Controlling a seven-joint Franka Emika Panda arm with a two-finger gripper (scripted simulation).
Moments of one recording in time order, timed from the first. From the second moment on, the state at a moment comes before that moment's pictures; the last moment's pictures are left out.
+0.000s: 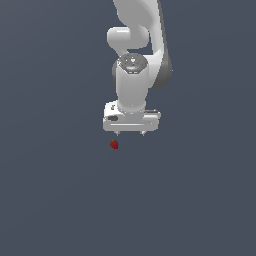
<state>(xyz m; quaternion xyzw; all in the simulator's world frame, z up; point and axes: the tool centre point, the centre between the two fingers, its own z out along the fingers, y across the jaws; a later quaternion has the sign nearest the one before) -0.008 0.009 0.180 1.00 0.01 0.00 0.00</state>
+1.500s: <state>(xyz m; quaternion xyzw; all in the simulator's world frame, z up) -0.023 -0.032 0.144 1.00 -0.01 0.00 0.00</state>
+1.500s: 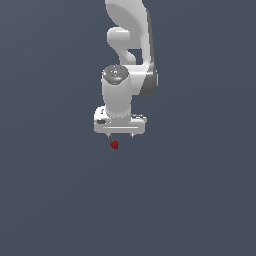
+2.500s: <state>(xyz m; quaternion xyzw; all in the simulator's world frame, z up) -0.054 -0.073 0.072 1.00 -0.04 0.00 0.00</state>
